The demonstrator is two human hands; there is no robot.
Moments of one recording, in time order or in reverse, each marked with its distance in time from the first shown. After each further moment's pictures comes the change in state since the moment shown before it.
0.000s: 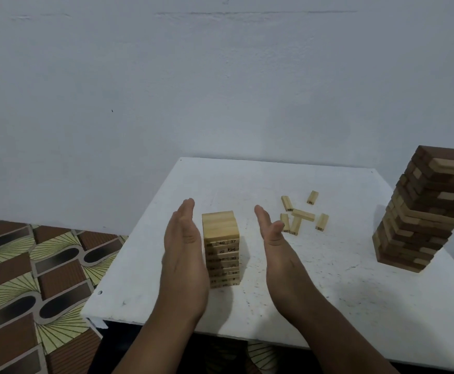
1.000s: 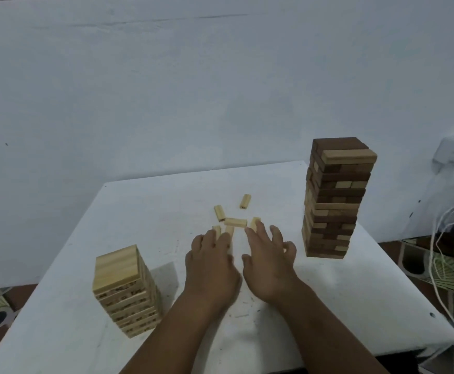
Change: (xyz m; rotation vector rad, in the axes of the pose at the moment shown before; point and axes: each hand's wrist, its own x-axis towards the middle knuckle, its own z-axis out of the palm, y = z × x) left_hand 0.044 -0.042 0.163 0.961 -0.446 0.337; right_hand 0.052 0.079 -0.105 -0.953 0.118 0.204
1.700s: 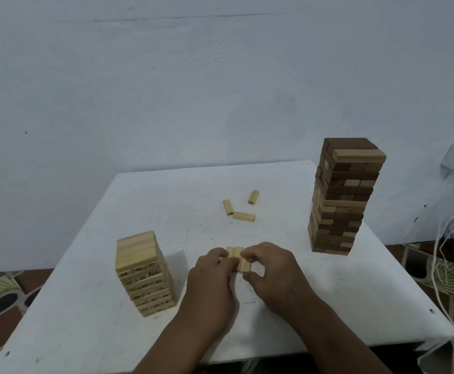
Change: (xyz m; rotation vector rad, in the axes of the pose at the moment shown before) left_hand -0.050 -0.023 0.000 -0.214 0.090 0.173; right_hand -0.038 0.006 0.007 0.371 0.133 -0.219
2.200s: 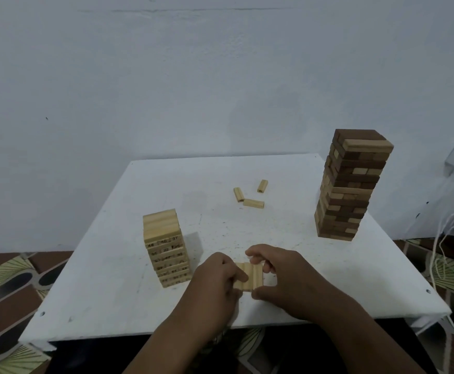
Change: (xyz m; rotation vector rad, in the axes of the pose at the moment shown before) left_hand -0.044 -0.013 -0.021 -0.113 -0.108 0.005; right_hand -0.033 -0.013 -0.017 -0.027 -0.296 -0.036
